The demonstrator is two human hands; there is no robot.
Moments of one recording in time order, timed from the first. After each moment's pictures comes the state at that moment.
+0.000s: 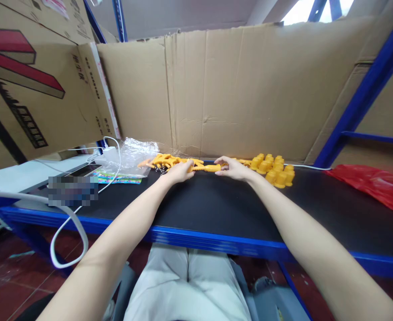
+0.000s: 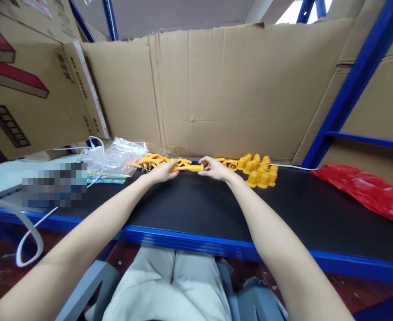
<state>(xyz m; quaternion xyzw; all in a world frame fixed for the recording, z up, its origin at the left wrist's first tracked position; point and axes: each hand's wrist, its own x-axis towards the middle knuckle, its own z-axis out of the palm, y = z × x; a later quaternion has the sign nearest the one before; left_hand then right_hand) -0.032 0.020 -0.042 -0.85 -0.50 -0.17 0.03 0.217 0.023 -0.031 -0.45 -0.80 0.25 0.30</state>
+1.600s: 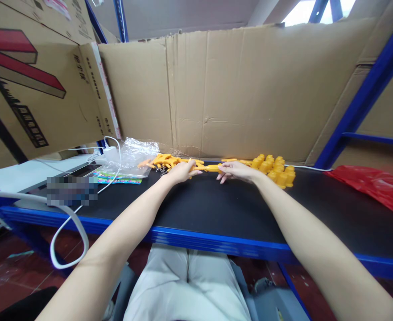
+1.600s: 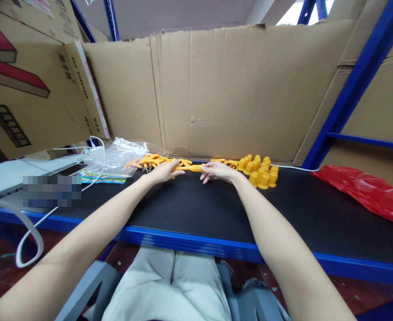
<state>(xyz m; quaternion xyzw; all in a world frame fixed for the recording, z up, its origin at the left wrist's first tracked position) -0.028 0.017 -0.038 -0.86 -0.48 -0.18 0.05 0.223 0.013 -0.023 -0.43 -0.71 0.49 0.26</state>
